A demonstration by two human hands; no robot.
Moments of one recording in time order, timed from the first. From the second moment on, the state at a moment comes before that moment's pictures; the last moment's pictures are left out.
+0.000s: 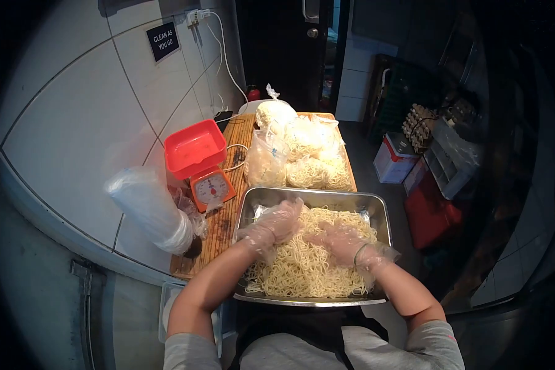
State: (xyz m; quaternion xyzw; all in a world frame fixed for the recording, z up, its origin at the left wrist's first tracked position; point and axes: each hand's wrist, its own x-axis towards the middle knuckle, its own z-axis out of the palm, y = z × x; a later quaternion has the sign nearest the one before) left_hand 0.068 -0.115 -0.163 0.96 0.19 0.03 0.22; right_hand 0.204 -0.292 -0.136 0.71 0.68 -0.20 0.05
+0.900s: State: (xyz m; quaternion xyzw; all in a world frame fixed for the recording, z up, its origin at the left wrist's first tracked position) left_hand 0.038 -0.074 -0.174 0.92 0.15 0.15 0.34; right_hand 0.214 -0.240 -0.155 0.74 0.65 -0.16 -0.09
